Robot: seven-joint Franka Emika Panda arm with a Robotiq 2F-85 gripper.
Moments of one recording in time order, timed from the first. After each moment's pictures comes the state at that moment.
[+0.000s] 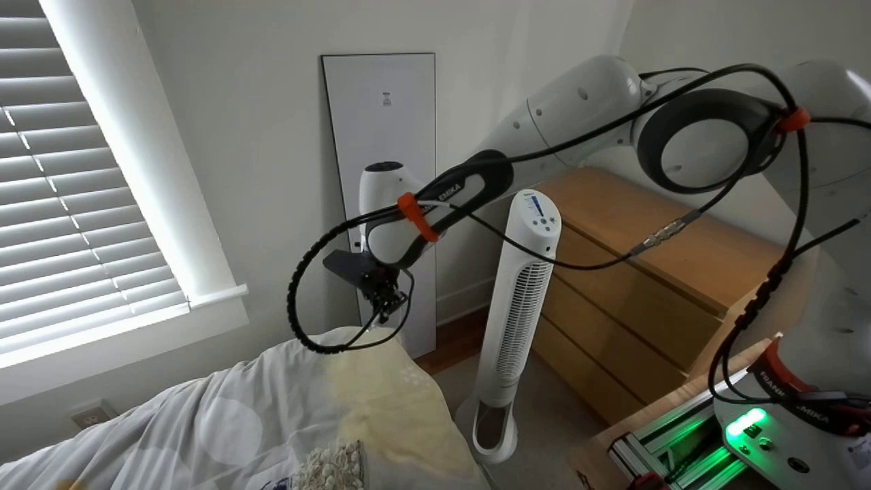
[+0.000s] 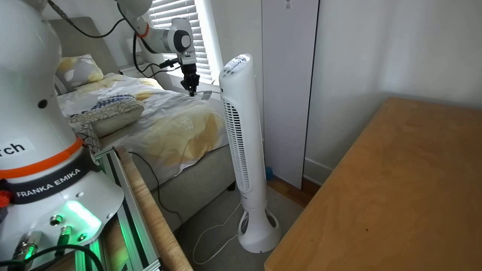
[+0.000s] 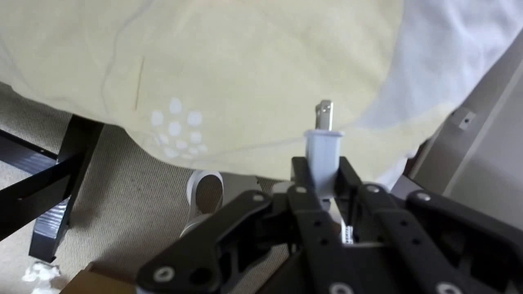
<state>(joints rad) 0.81 0.89 -0.04 -1.45 0.16 2.36 1.74</state>
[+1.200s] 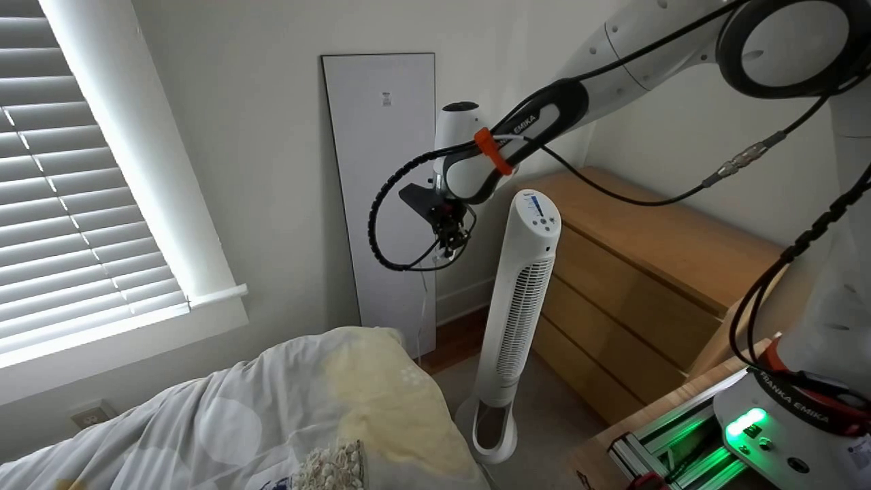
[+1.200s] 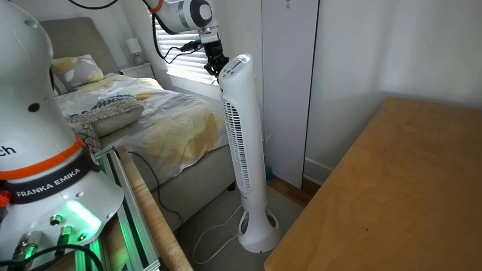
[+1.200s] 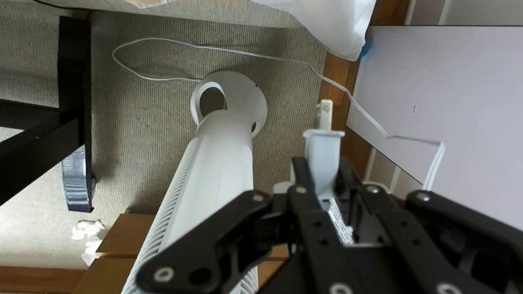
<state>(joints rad) 0.63 0.54 -0.11 -1.85 0.00 2.44 1.89</state>
